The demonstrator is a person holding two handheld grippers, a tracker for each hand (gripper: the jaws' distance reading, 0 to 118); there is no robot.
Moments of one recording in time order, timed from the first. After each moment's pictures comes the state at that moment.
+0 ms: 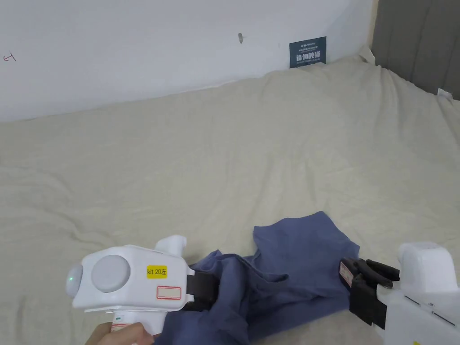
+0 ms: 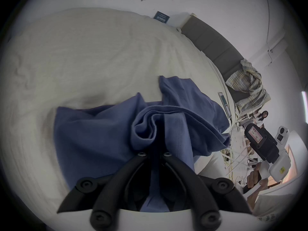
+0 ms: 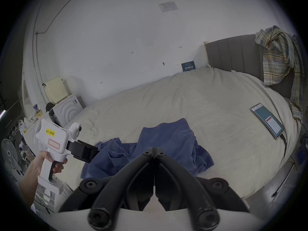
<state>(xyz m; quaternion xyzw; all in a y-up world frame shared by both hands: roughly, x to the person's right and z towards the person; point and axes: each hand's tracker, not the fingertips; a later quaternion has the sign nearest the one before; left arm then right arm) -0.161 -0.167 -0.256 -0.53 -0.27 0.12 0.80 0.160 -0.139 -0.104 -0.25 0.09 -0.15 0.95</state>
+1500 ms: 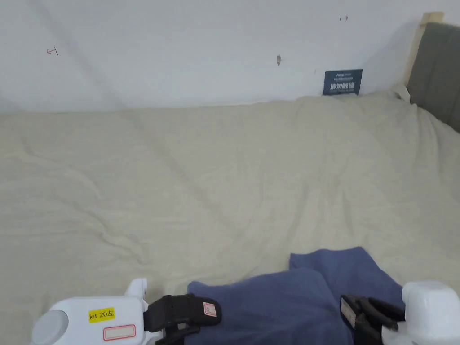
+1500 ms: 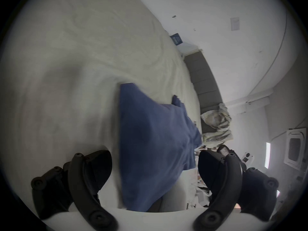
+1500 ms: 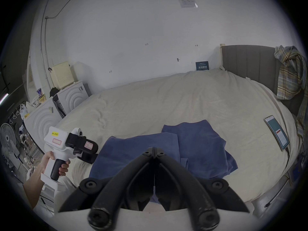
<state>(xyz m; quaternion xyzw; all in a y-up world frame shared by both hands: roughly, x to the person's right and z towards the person) -0.291 -0.225 -0.248 -0.47 -0.32 0.41 0.71 0.087 -0.119 -0.119 -0.27 0.12 -0.09 0.95</state>
